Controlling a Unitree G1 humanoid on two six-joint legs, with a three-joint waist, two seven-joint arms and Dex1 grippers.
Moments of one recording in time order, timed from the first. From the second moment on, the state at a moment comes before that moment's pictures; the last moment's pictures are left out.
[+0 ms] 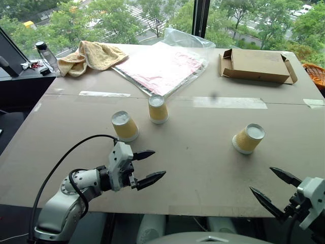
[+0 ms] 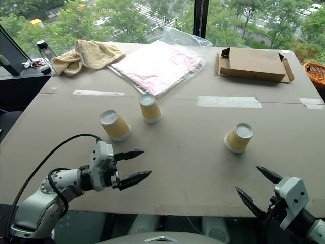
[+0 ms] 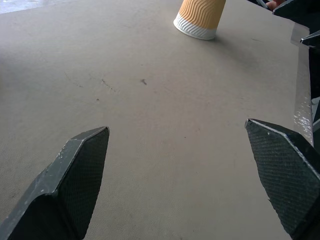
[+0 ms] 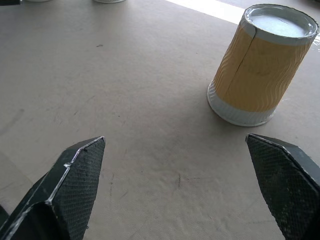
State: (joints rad) left arm 0.21 0.69 0.08 -0.46 -0.57 0.39 -0.95; right arm 0.79 -0.47 -0.41 -0.69 0.44 0.12 0.80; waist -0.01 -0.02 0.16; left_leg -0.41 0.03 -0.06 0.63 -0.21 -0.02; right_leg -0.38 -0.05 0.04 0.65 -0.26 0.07
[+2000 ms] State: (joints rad) left arm 0.11 0.69 0.11 -0.38 -0.72 0.32 -1.09; right arm 0.09 -0.57 -0.10 -0.71 0.48 0.59 0.50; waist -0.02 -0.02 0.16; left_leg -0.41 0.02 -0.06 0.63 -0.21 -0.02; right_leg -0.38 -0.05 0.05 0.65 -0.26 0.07
